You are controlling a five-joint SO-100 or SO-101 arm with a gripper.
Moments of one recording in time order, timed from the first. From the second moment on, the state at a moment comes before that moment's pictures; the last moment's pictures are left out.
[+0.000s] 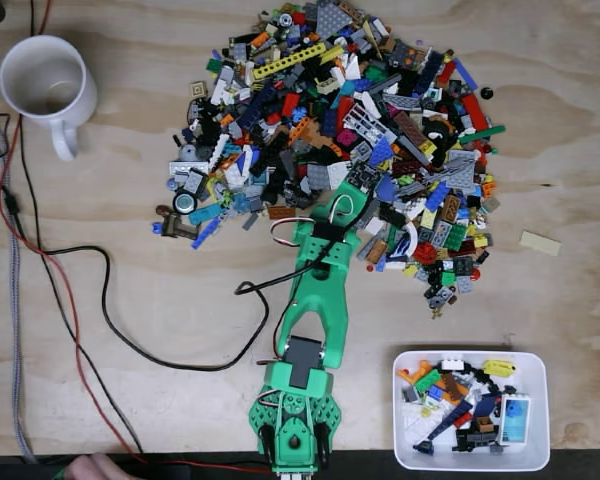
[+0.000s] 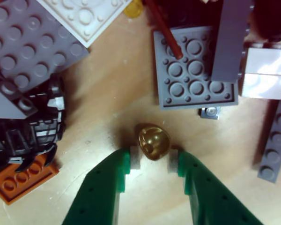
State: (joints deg) arm 10.7 92.2 123.0 42.7 -66.0
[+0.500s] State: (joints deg) arm 10.4 89.6 119.5 41.7 -66.0
